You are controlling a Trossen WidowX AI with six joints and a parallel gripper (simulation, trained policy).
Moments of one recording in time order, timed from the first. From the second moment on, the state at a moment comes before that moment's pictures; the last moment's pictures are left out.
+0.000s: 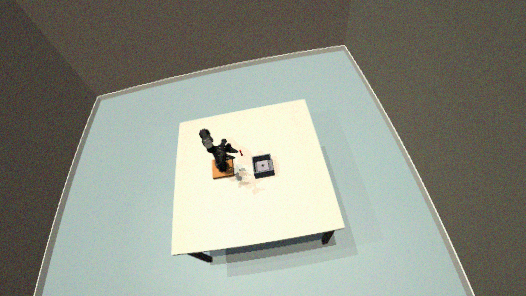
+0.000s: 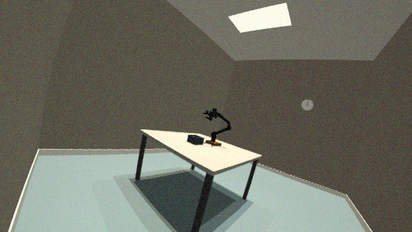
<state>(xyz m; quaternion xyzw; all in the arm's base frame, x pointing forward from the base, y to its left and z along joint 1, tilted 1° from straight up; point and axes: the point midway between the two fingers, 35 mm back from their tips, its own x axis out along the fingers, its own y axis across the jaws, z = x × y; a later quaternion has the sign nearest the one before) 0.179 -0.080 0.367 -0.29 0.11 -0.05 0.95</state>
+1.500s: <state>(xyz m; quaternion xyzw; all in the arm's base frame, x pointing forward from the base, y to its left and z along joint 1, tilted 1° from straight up) 0.176 0.018 0.228 0.33 0.46 -0.06 0.82</state>
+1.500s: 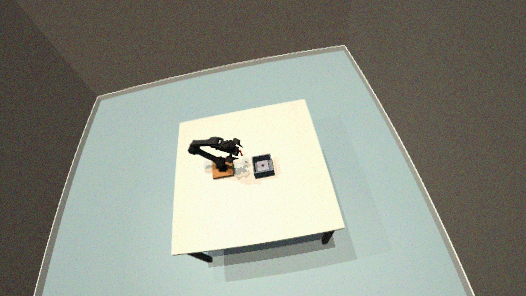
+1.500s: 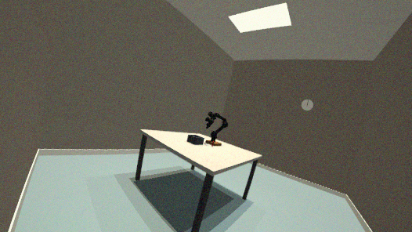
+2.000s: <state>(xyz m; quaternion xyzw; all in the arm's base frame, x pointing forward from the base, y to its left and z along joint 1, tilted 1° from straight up) 0.160 0.053 0.172 0.39 0.58 -0.20 0.69</state>
